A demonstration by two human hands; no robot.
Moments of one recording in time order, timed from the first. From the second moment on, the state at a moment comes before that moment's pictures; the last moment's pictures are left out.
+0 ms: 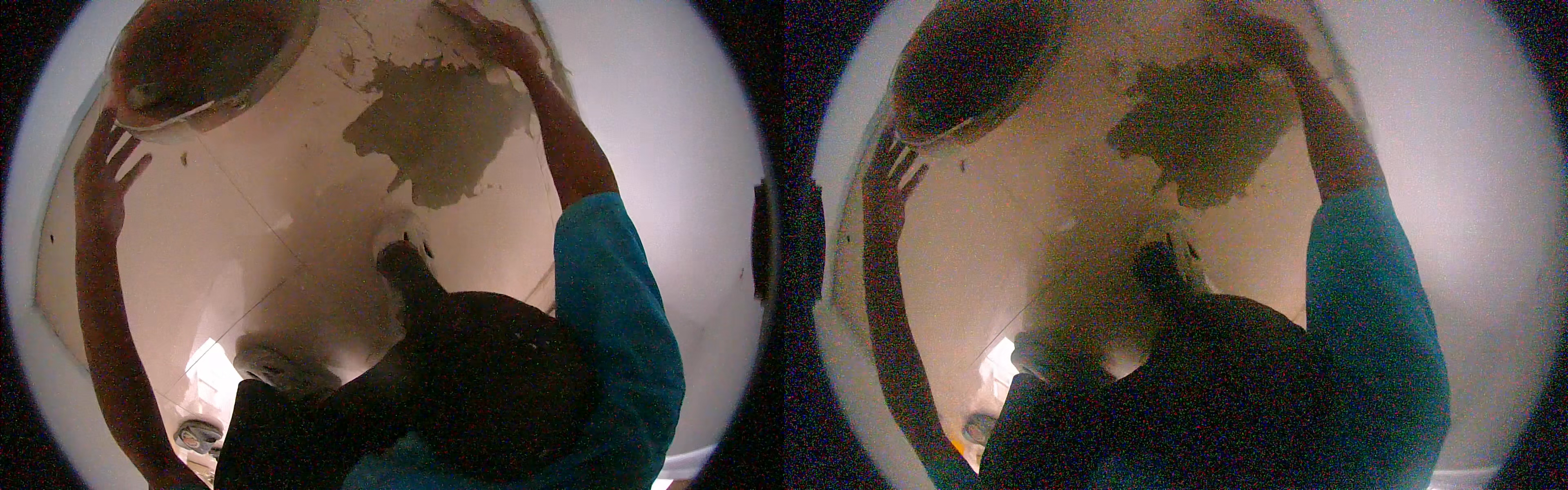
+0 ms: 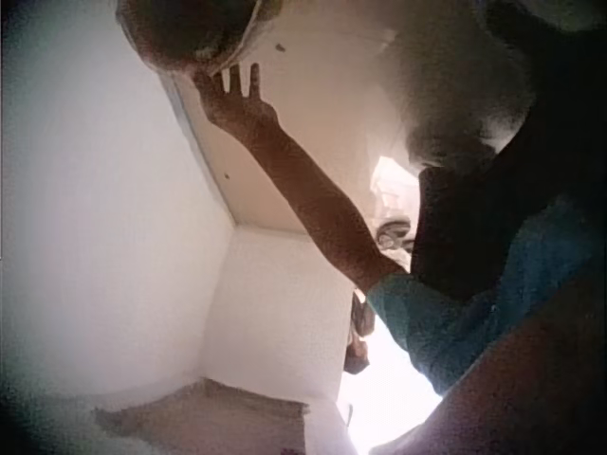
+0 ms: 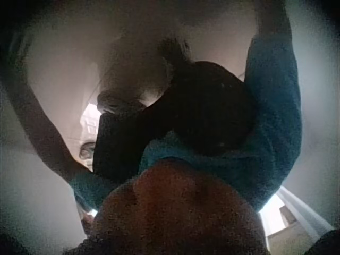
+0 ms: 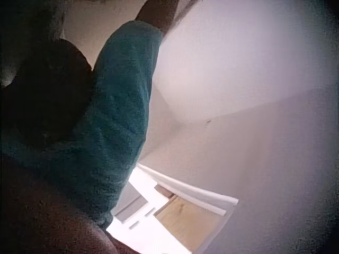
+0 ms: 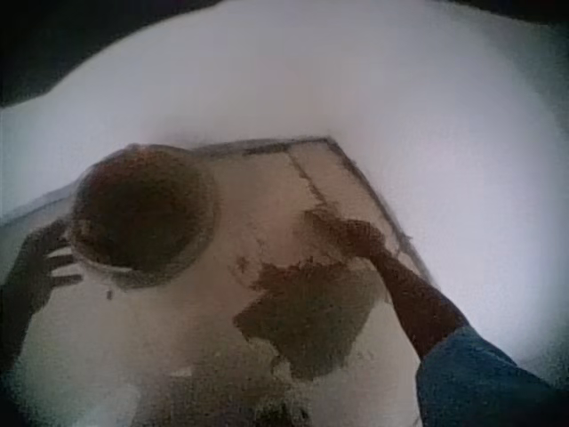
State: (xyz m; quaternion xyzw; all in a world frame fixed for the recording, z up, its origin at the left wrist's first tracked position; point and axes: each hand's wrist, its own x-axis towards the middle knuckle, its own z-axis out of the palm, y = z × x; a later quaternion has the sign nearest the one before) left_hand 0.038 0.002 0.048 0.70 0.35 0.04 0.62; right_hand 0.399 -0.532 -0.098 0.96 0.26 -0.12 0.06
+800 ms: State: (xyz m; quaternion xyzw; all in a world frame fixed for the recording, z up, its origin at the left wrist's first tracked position) left_hand 0.102 0.013 -0.020 0.52 0.37 0.19 0.74; right_hand 0.116 -0.509 0.059 0.95 0.24 -0.03 0.17
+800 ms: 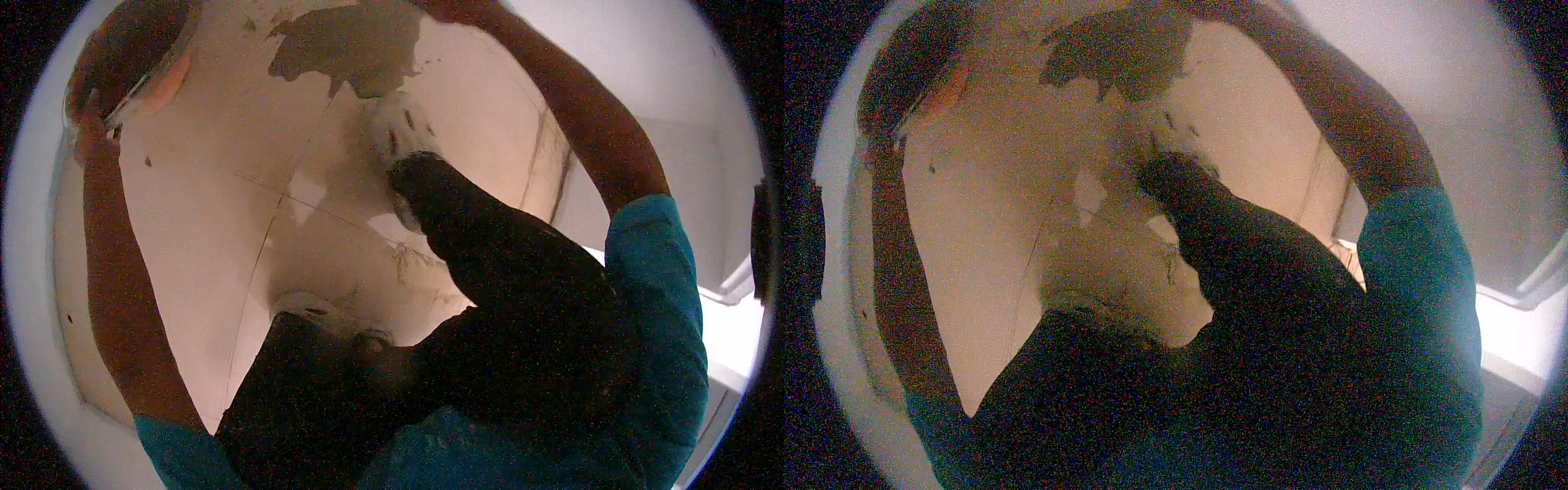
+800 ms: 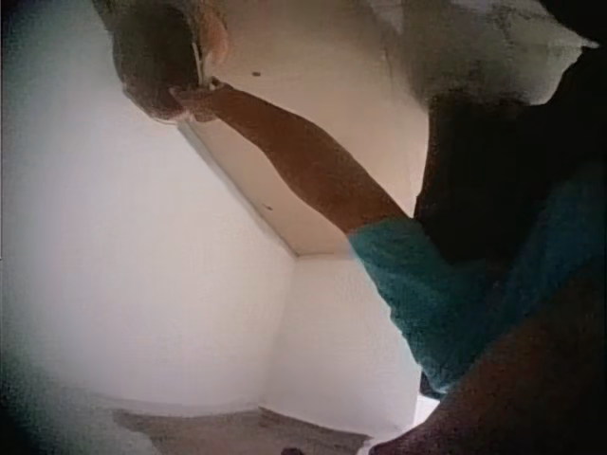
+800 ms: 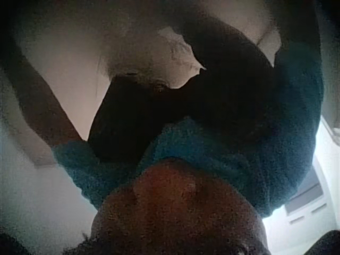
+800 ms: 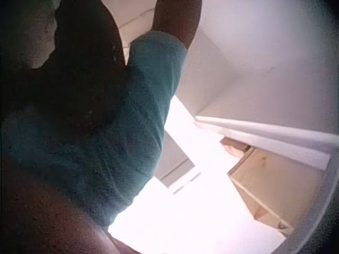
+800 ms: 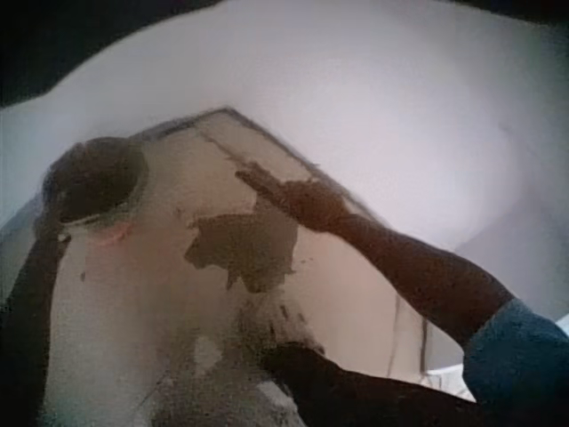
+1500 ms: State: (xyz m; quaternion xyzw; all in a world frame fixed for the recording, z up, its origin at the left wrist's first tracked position) left_hand -0.061 0.032 -0.010 0.56 0.30 0.12 0.76; right_hand 0.173 -0.437 -0.093 0.95 0.28 0.04 -0.17
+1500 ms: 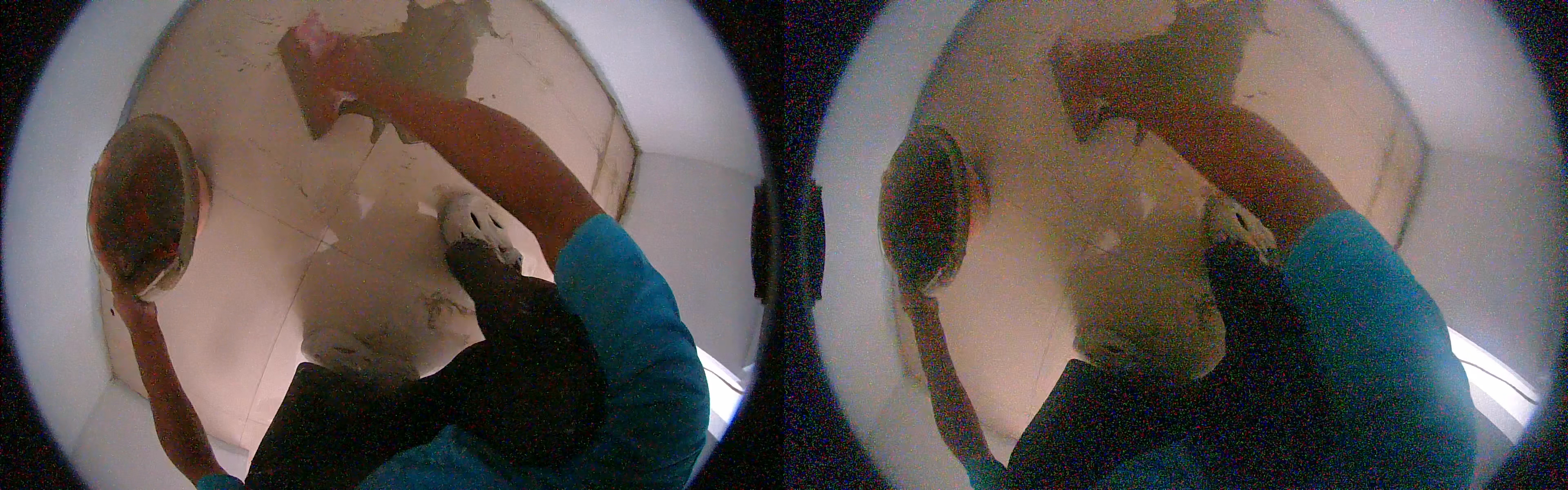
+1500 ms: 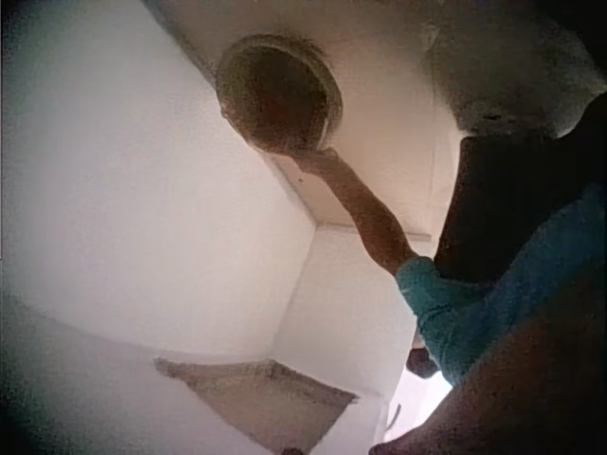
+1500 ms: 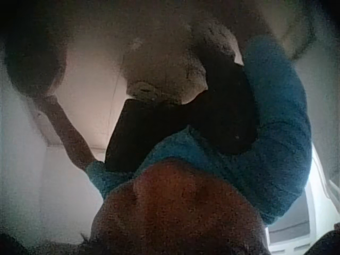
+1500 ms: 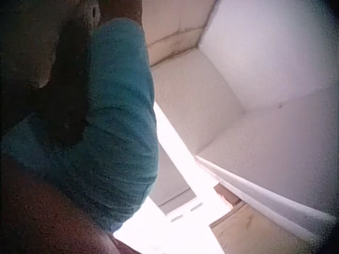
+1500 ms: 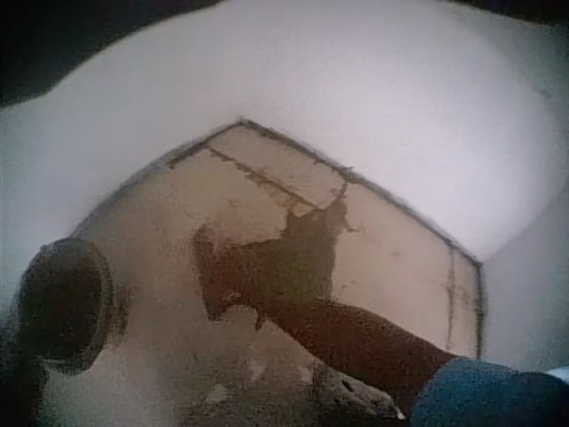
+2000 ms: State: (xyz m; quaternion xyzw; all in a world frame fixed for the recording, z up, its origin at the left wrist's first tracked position) left_hand -0.066 0.064 -0.041 0.62 0.30 0.07 0.72; right_hand 0.171 -0.534 -0.066 0.97 0.24 0.00 -0.06
